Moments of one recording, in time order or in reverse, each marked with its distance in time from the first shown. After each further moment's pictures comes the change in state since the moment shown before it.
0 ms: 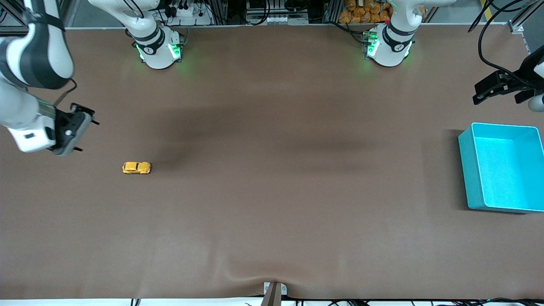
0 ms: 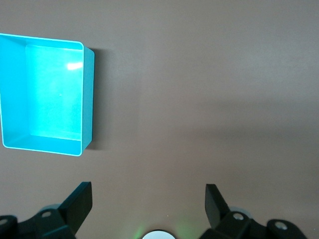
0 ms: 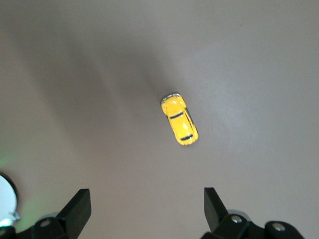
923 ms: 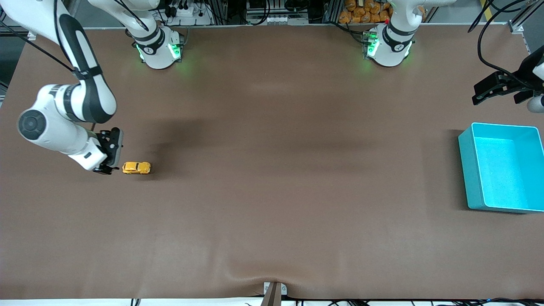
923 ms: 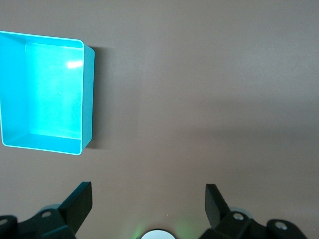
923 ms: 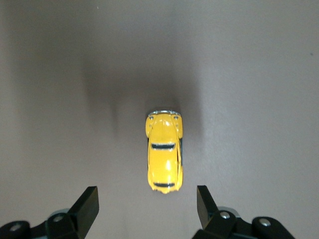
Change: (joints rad) left arm 0.000 0.000 0.001 -0.003 0.000 0.000 -0.005; right arm 0.004 0.196 0.000 -0.168 0.000 0.410 -0.361
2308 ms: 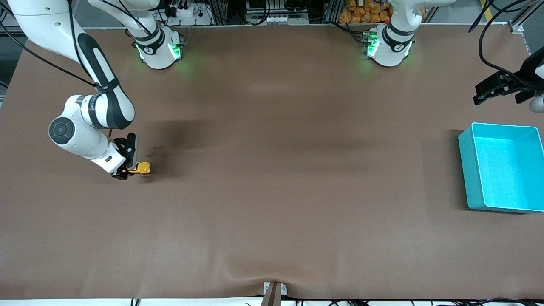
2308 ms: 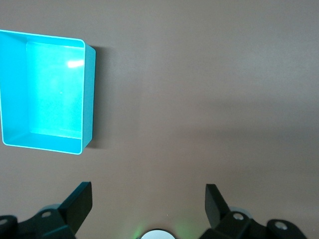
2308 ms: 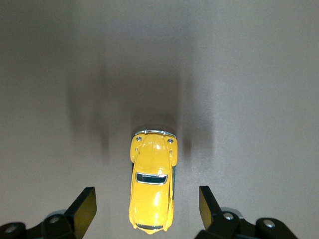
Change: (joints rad) left arm 0.000 0.000 0.002 0.000 0.000 0.000 -0.001; right arm 0.013 0.087 0.009 -0.039 0.001 0.174 -0.037
